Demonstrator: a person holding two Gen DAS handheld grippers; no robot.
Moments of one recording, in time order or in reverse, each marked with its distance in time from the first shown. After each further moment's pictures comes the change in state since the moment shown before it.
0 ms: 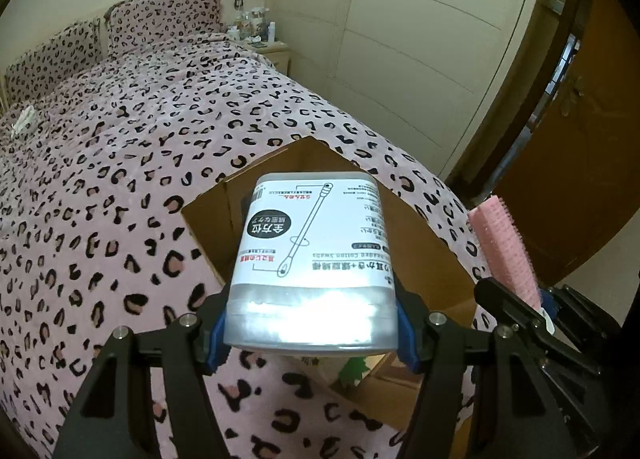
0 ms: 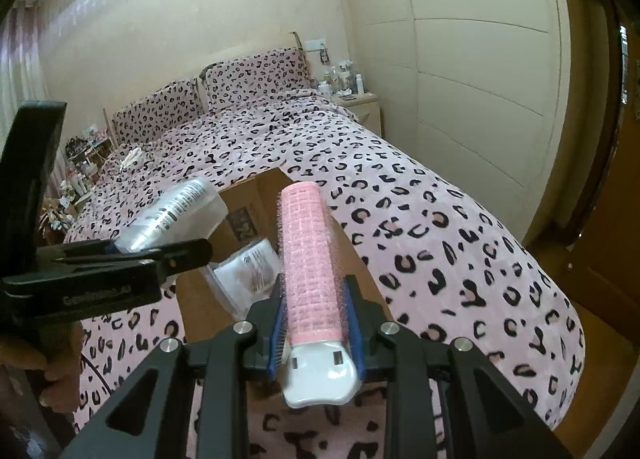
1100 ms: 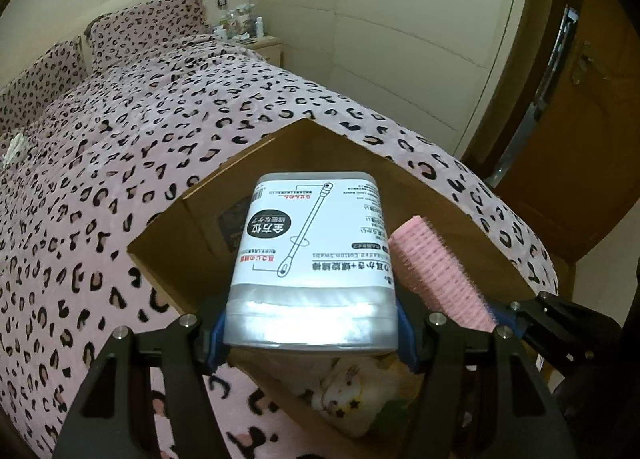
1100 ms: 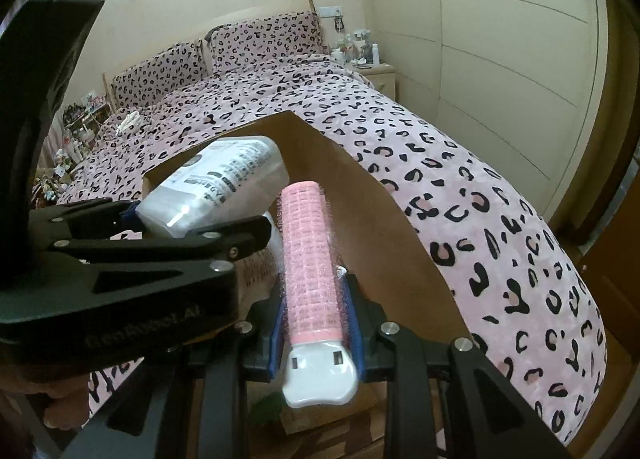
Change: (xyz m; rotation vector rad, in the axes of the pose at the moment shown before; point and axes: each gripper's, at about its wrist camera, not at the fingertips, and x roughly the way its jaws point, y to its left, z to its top) left arm 0.071 -0.002 0.008 0.113 0.018 0.030; right arm 0.086 0.021 -0.009 -0.054 0.113 0.005
